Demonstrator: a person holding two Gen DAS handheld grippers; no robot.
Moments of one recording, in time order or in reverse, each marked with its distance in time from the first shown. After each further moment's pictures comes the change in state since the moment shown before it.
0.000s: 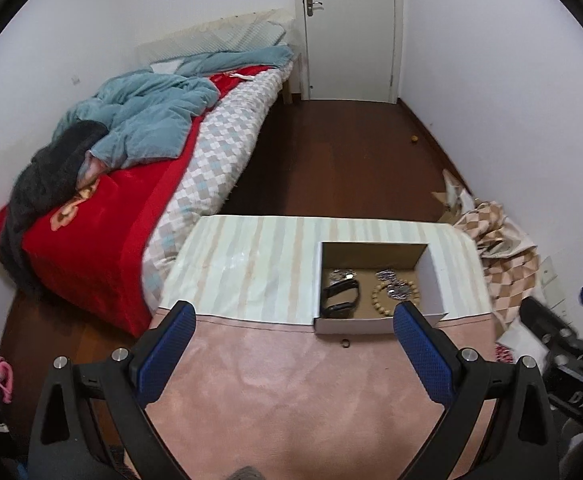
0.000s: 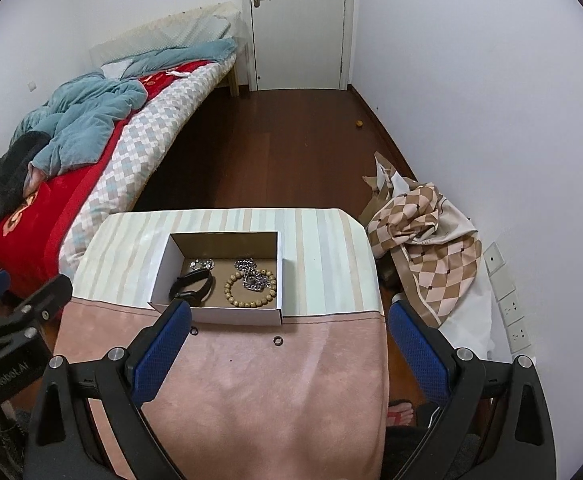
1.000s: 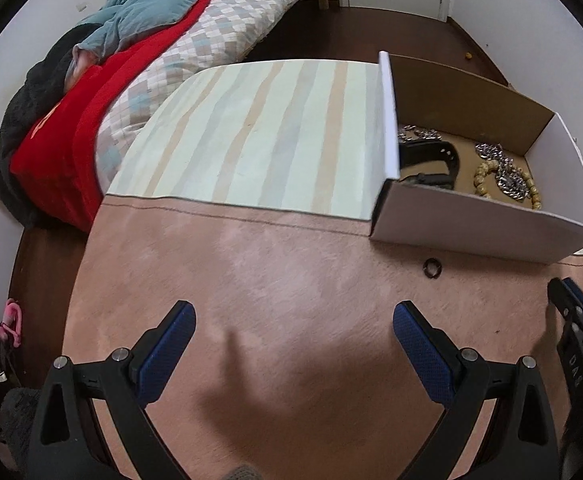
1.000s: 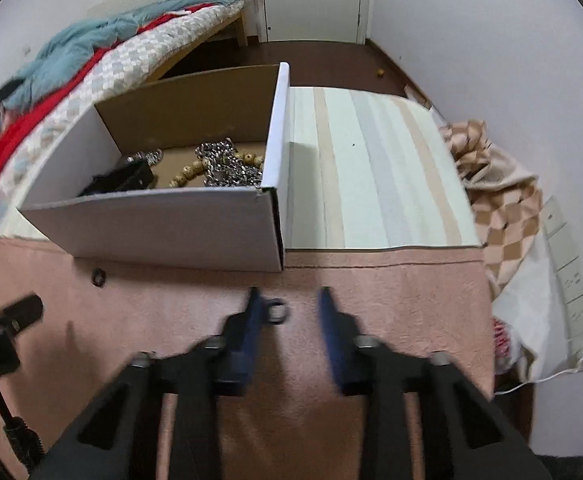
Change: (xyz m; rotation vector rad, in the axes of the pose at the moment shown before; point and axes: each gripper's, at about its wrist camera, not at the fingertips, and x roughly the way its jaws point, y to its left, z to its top) left arm 0.177 -0.007 -0.093 -0.064 0.322 0.101; right arm 0.217 0.010 -0.100 -0.057 0.127 0.022
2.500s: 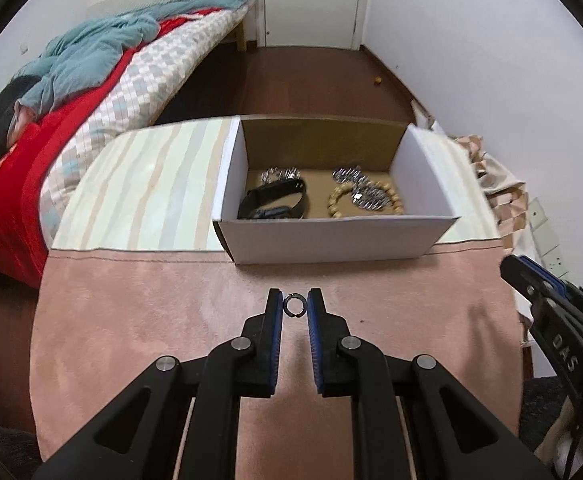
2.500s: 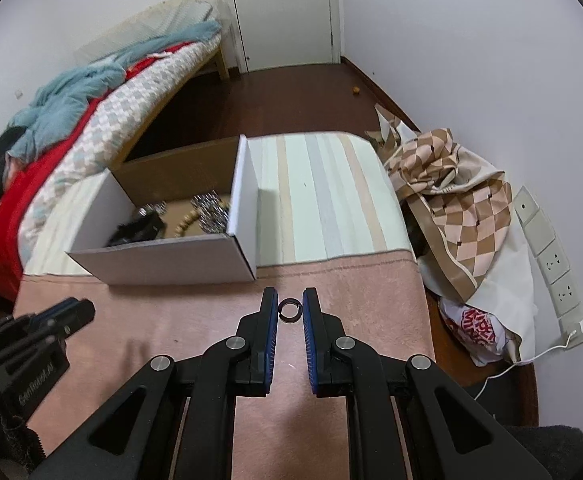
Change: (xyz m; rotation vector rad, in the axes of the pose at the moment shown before) left arm -0.070 -0.043 -0.014 0.138 -0.168 -0.258; right arm -0.094 -0.037 0.001 0.134 -0.113 0.029
